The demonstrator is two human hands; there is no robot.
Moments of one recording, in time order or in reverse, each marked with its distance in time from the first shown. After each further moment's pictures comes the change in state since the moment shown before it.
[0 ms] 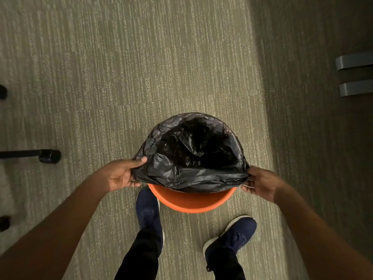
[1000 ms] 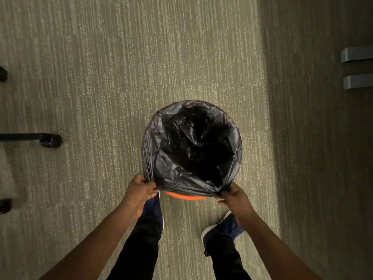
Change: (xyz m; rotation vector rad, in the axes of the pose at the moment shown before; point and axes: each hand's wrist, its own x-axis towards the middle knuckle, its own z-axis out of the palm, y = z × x) left_hand -0.027 -0.105 0.081 -0.193 0.343 0.150; right_hand -0.014 0.122 0.069 -0.260 0.173 -0.217
